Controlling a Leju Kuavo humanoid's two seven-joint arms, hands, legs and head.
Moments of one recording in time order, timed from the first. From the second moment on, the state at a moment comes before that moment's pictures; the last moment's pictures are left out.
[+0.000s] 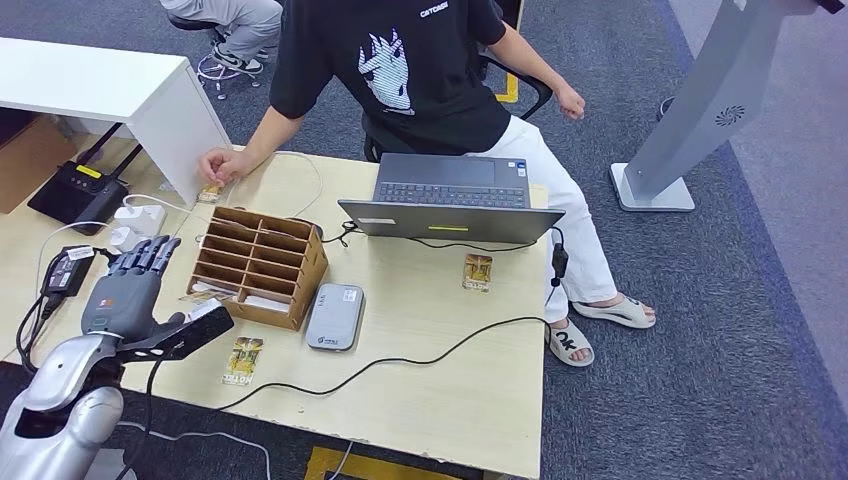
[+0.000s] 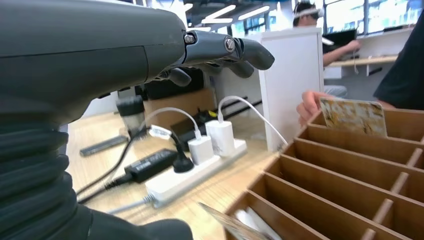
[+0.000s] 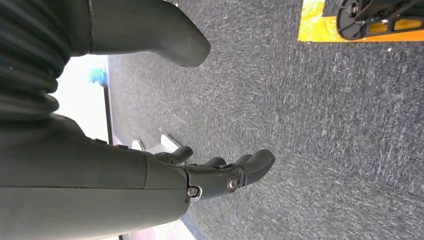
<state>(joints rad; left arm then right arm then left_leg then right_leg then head) -0.16 0.43 -0.16 -1.44 -0.97 -0.01 0.11 -0.09 0.17 -1.11 -0.21 1.29 -0.24 0.23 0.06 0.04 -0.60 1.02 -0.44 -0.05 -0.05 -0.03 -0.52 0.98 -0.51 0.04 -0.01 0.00</state>
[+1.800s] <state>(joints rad) -0.36 0.42 -0.32 -1.20 -0.95 -0.10 0.08 -0.09 0.17 -1.09 -0.21 1.30 -0.24 0.23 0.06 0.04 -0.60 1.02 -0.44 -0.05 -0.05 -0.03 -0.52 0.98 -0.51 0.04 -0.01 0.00</state>
